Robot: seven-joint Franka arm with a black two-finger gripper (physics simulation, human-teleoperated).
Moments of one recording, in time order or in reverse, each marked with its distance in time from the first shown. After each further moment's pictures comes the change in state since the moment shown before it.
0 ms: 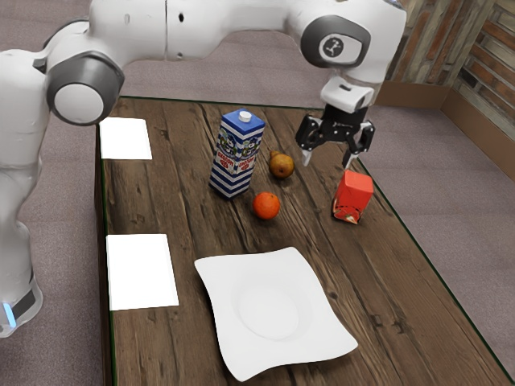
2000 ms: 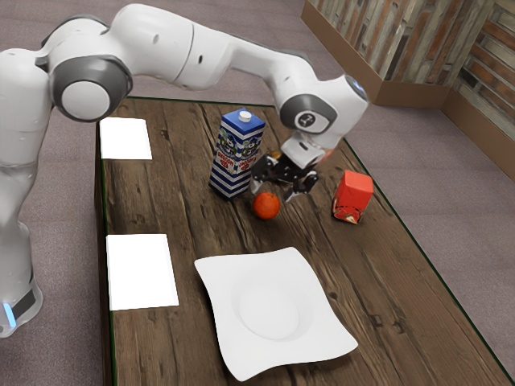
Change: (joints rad) arm 0.067 0.000 0.011 -0.402 0.171 0.145 0.107
